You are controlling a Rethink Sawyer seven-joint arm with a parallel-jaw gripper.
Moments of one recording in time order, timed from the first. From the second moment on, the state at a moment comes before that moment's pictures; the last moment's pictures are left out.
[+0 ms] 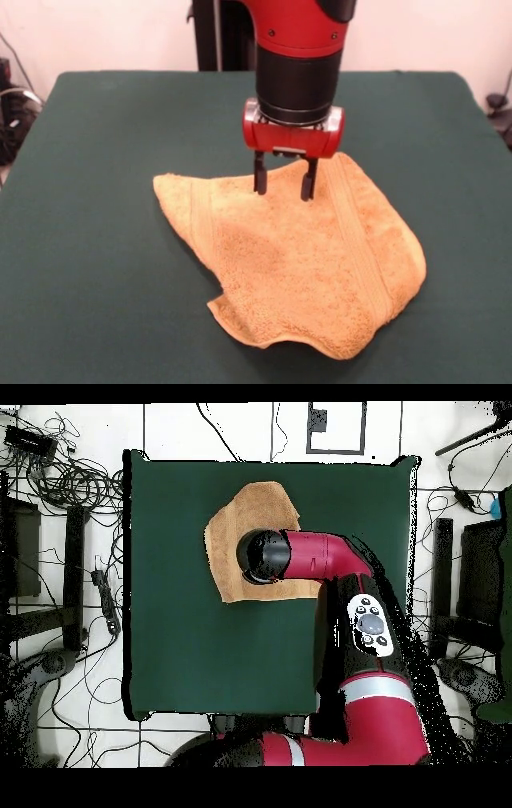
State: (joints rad) arm -0.24 -0.47 0.12 1.37 -0.21 0.66 1.91
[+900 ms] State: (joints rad) arm -0.23 -0.48 0.16 1.51 -0.17 0.66 1.91
